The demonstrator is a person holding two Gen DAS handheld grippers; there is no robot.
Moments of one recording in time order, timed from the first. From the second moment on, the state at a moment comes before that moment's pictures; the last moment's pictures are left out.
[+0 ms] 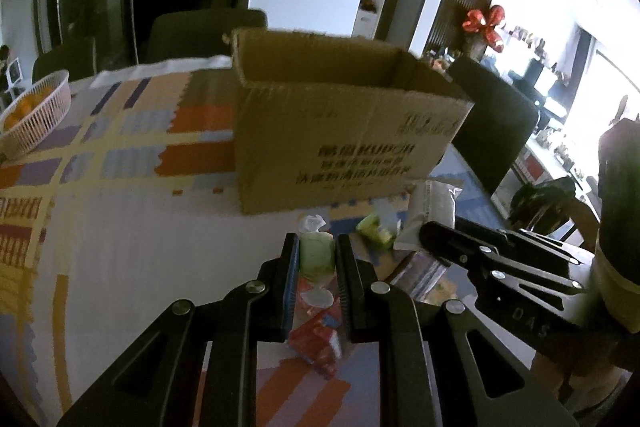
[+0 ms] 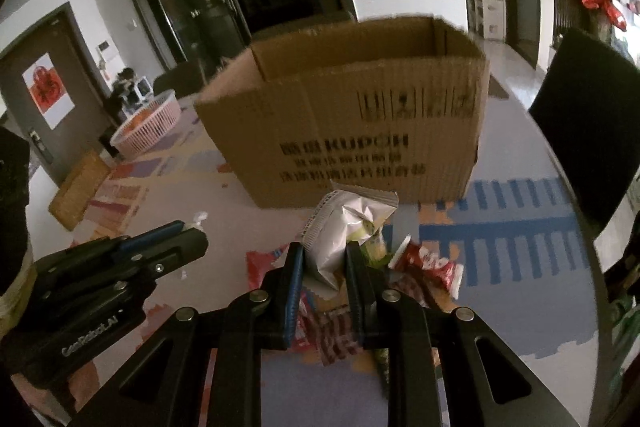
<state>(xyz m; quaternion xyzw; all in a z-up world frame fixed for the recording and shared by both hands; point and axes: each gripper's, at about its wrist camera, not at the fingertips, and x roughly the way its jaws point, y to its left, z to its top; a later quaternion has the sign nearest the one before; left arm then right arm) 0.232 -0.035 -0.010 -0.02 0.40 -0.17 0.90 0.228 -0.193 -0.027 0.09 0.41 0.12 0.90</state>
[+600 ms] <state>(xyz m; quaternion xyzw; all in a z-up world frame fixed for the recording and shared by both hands) 0.247 -0.065 0.083 0.00 0.30 -0.18 0.94 0.234 -0.214 0.059 0.09 0.30 0.13 0.94</state>
